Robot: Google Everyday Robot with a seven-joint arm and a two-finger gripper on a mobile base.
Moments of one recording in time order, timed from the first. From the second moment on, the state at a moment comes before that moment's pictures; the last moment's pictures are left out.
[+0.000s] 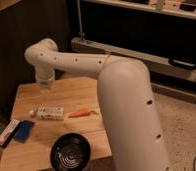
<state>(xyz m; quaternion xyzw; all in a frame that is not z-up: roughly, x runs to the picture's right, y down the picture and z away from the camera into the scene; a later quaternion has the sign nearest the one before) -0.260 0.019 0.749 -0.31 -0.11 0.03 0.94</state>
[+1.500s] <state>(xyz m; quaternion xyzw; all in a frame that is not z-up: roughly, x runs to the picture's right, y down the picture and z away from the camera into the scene) -0.307 0.037 0.815 -0.27 -0.27 0.05 0.92</state>
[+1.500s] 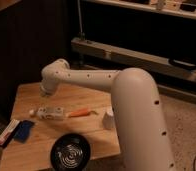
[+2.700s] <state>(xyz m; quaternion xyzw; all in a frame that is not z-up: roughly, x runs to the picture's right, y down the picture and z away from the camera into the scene) -0.368 0.107 0.808 -0.42 -0.30 -0.01 0.85</state>
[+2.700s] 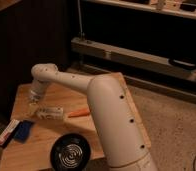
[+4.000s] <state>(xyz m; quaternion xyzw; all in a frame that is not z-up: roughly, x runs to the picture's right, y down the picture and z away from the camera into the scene) -0.378 0.116 0.831 -0.37 -0.27 0.00 0.89</state>
